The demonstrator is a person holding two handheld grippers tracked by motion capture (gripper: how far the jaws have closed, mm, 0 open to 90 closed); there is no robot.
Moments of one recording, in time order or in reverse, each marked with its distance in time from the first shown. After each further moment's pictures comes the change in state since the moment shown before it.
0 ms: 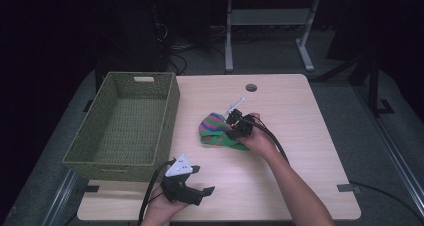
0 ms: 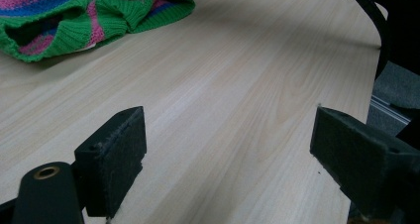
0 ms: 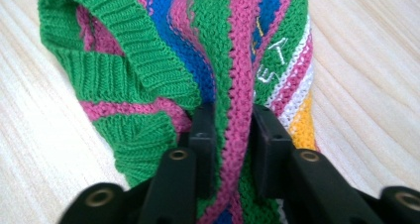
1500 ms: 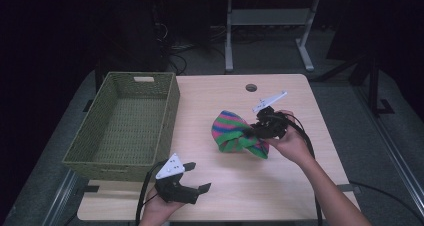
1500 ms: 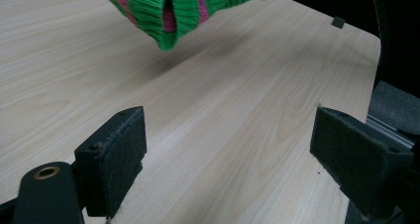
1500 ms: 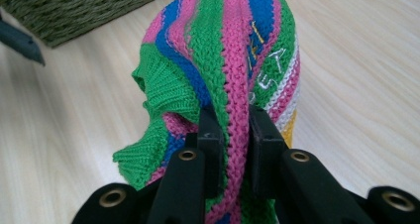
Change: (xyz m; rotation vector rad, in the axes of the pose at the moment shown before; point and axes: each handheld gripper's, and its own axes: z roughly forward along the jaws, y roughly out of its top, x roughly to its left) left arm -0.001 0.000 -0.017 -0.106 0.032 -0.014; right arm 0.001 -0.042 -0.122 -0.190 0.143 0.022
